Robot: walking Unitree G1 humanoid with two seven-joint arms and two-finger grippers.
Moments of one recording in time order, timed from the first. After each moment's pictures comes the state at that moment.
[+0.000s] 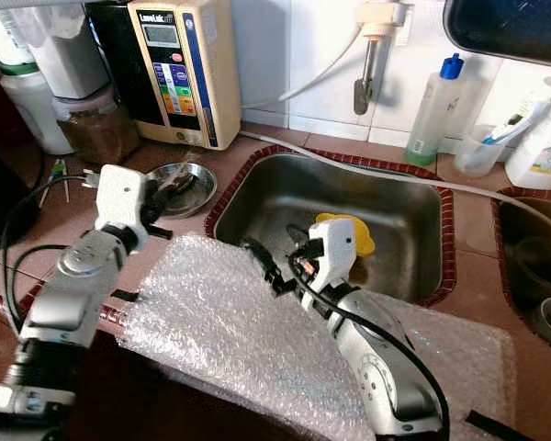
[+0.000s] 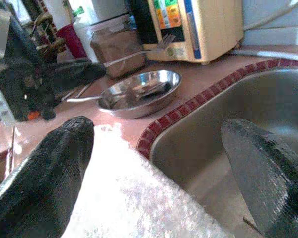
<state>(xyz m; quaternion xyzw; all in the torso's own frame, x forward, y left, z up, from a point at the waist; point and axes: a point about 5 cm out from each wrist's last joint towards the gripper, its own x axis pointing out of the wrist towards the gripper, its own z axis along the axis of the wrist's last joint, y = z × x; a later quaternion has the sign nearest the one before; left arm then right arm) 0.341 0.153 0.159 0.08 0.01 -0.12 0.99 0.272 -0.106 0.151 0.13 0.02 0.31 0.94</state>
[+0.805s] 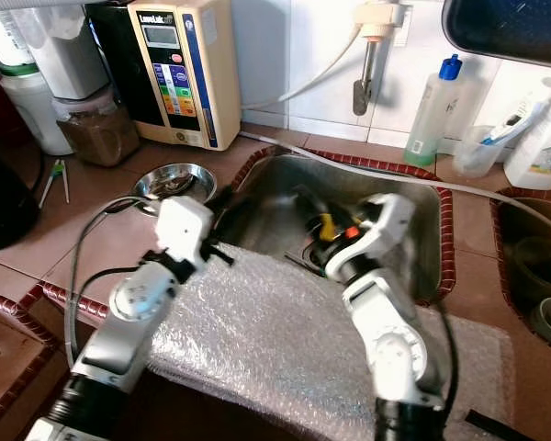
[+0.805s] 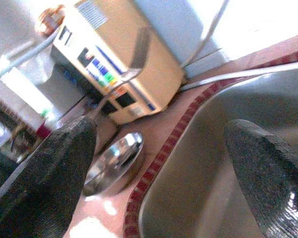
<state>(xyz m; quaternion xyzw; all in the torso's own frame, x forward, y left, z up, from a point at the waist) 0.303 0.072 0.159 0.08 -0.15 -0.29 0.94 0.297 -0.141 0.167 0.34 -0.01 0.18 0.92</state>
